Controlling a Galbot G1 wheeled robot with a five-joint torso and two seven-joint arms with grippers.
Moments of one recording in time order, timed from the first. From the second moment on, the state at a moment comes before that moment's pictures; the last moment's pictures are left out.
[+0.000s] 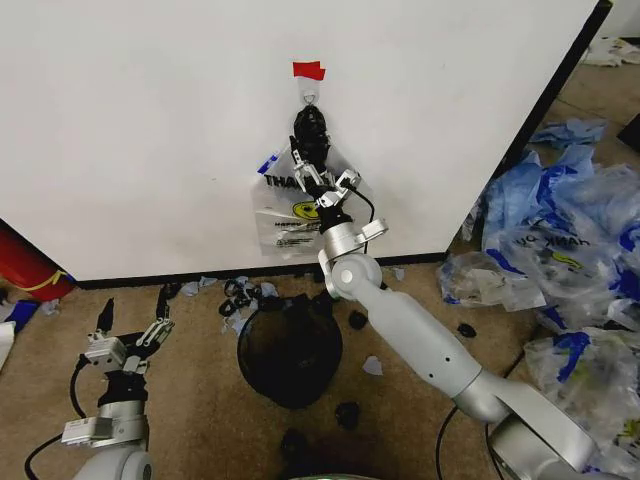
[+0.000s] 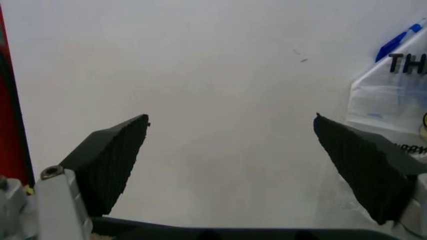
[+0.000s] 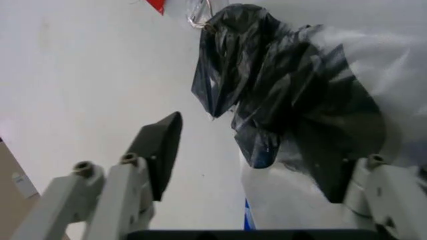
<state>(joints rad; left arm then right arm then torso) 1.57 -1.43 -0.79 -1.99 -0.36 -0.41 0.06 -0.42 1.37 -0.24 1.37 1.29 0.49 -0.19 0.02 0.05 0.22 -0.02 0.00</state>
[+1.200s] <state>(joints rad) 1.57 -1.44 -0.79 -1.97 -0.35 -0.44 0.03 -0.45 1.33 -0.24 1.38 1.27 0.52 -0.21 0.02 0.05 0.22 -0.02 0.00</state>
